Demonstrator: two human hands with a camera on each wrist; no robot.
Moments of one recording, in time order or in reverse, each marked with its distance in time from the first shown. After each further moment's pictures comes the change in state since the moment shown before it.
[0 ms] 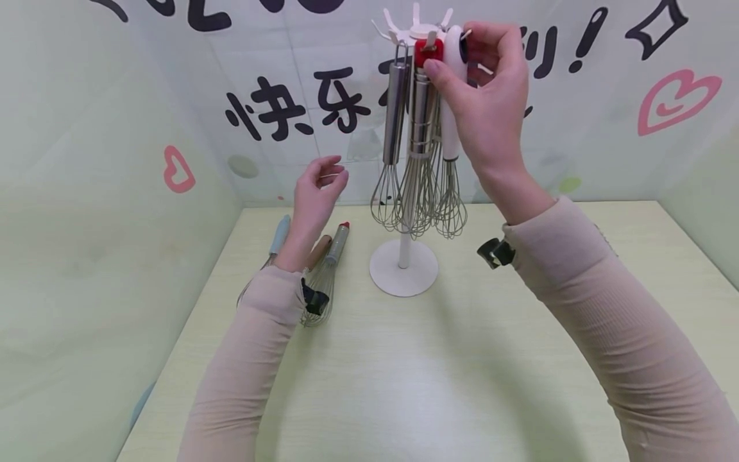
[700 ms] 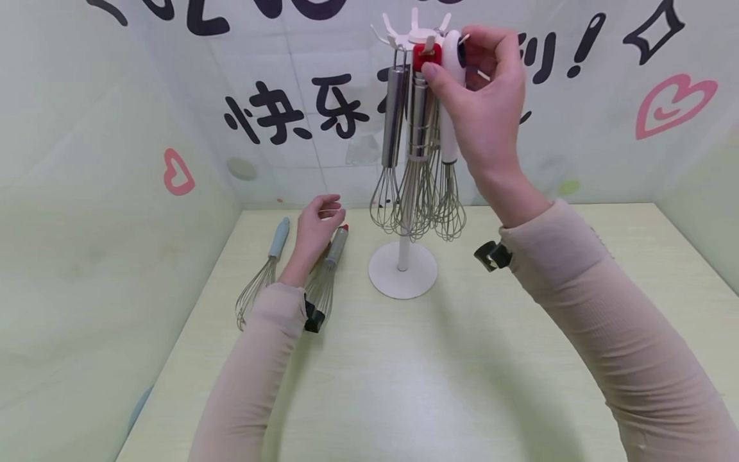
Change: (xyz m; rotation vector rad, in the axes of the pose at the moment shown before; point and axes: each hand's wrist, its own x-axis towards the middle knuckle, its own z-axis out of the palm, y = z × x) left_hand -0.003 -0.058 0.008 0.134 -0.035 -0.162; right_hand 0.012 0.004 -0.004 0.082 -0.010 0.020
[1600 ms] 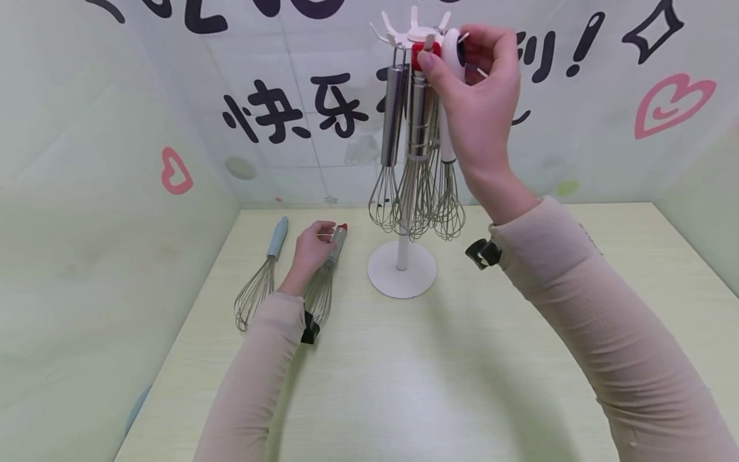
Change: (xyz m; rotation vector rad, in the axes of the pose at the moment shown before) left_hand -0.005 -0.045 -0.001 0.183 -0.096 -0.132; right_hand -0.004 -0.003 0.009 -0.037 0.052 -0.003
